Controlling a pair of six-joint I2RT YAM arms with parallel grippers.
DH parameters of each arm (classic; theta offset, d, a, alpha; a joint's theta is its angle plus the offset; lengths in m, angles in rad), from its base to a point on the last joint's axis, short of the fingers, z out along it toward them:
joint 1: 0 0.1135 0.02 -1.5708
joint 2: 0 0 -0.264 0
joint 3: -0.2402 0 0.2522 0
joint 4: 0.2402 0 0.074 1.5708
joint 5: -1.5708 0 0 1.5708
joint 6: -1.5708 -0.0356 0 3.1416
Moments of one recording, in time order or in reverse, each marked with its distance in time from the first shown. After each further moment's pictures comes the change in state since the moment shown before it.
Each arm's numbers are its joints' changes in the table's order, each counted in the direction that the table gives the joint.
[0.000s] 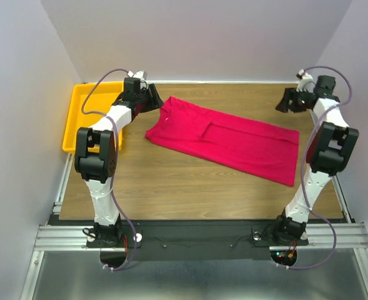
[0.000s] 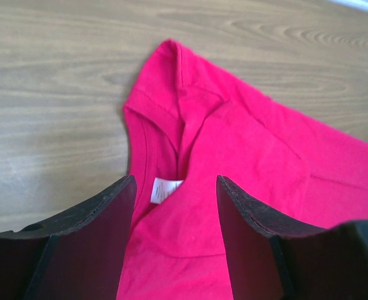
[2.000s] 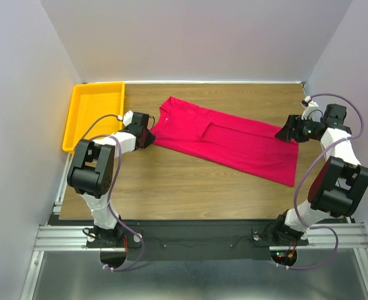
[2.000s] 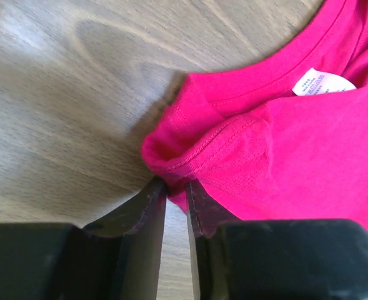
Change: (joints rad) left arm -0.102 -0.203 0.524 -0.006 0.410 0.496; right arm -0.148 -0.579 0.663 0.078 0.130 0.069
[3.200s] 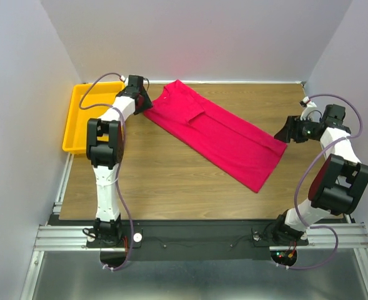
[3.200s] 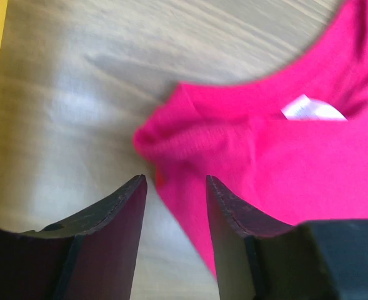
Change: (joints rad) left arm 0.121 0.523 -0.896 0.347 -0.038 -0.365; right arm 0.000 0.011 0.000 -0.005 0.023 0.040
